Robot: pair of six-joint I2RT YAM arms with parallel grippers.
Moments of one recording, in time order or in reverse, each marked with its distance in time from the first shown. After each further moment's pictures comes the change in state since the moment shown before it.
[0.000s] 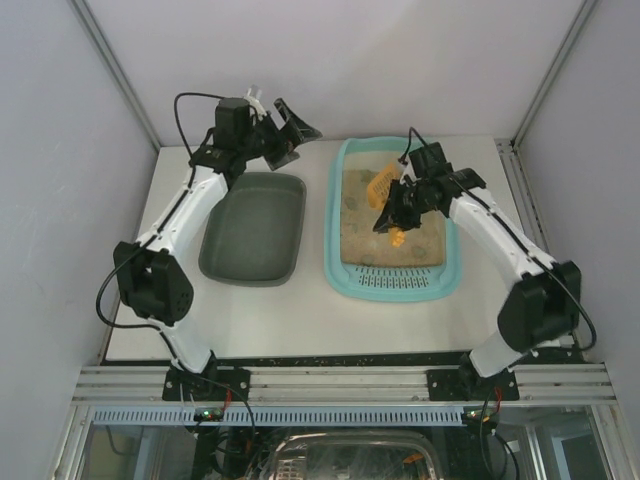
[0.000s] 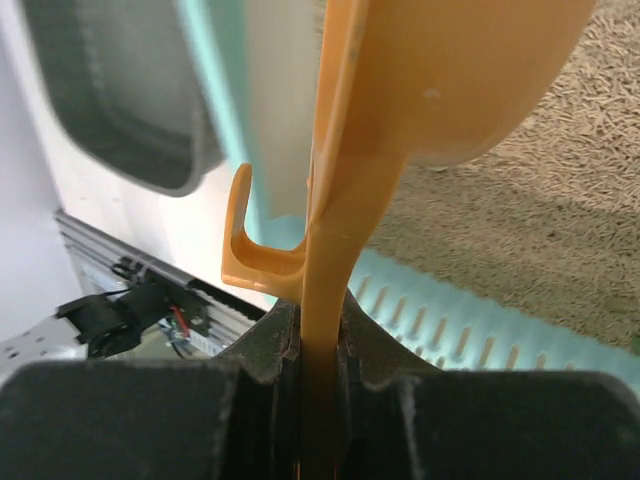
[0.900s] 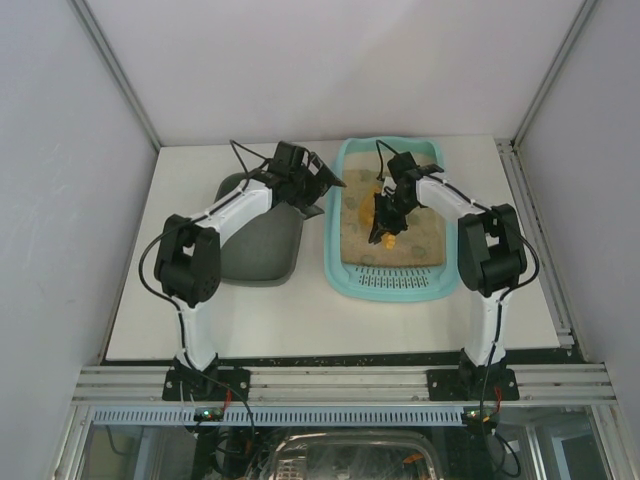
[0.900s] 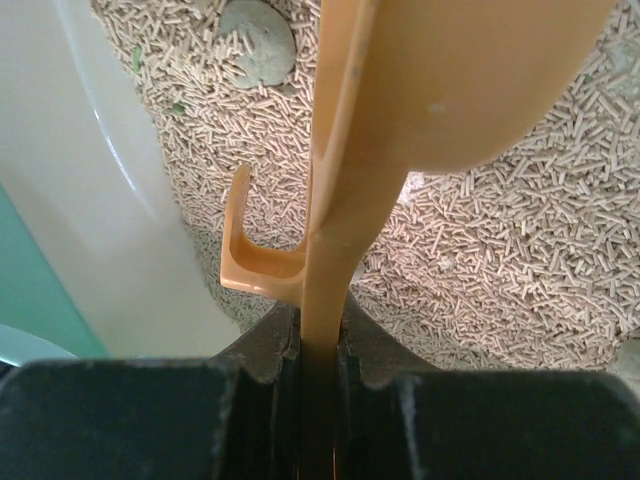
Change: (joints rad) left arm -0.156 0.195 -0.127 -0.100 -0.259 -0.317; right arm -0.030 0.486 0.139 -0.002 -0.029 -0.227
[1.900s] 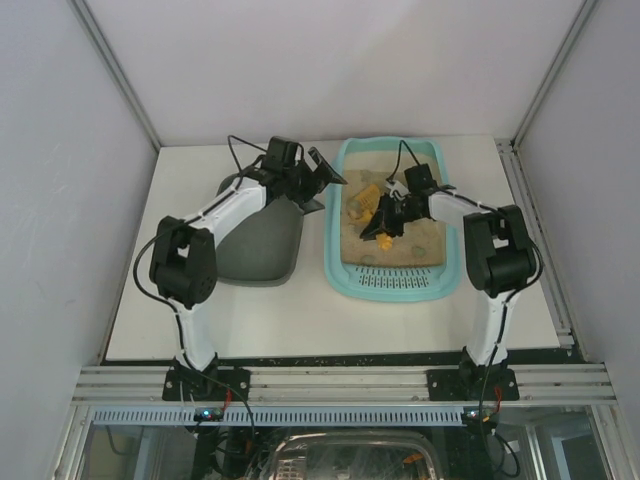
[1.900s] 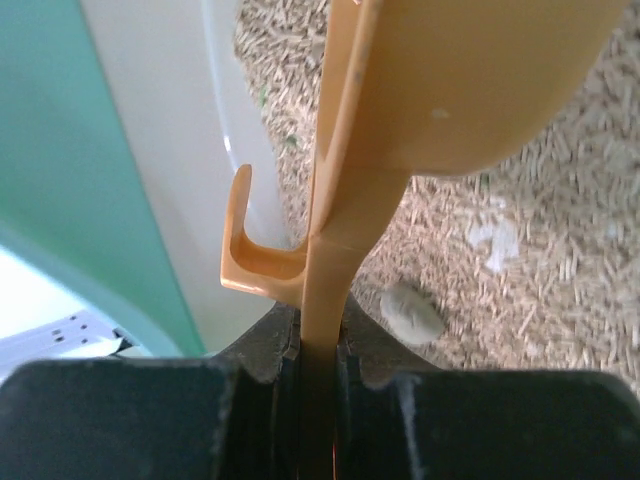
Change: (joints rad) left arm 0.026 -0.014 0.003 0.029 0.110 0.069; right arm -0.074 0.001 -0.209 0.438 -0.349 0.183
